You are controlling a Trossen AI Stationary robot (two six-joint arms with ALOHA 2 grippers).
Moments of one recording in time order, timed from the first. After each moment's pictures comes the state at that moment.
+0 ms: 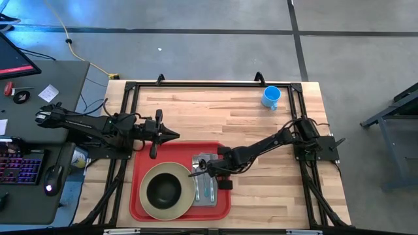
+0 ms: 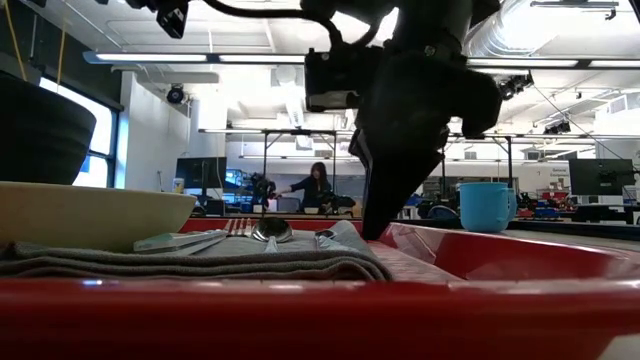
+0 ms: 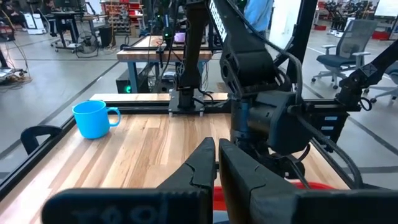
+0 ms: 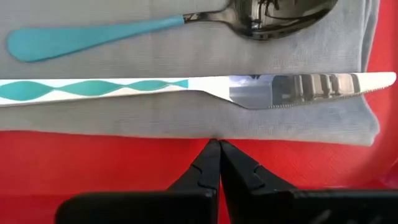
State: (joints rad) left arm -0.17 0.73 0.56 0.10 -0.14 -0.01; right arm 0.28 2.03 1.41 -0.60 0.08 0.29
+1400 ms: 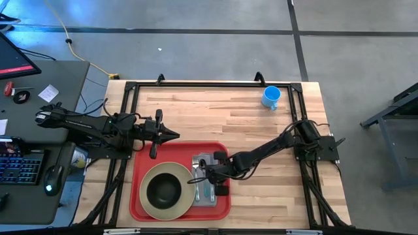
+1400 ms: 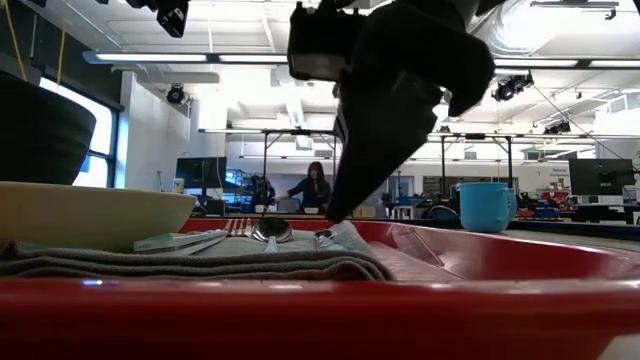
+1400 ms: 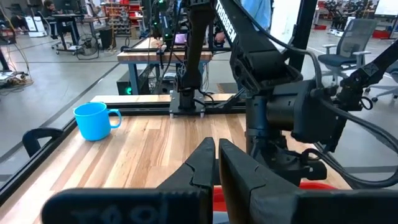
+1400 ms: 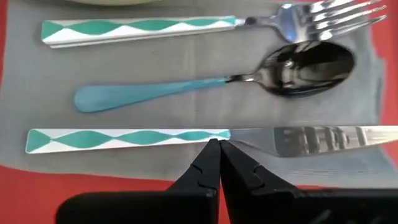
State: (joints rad) left arm -0.17 0.73 0.56 0.10 -0.14 0.00; right arm 0.34 2.03 1.41 -0.46 0.13 0.31
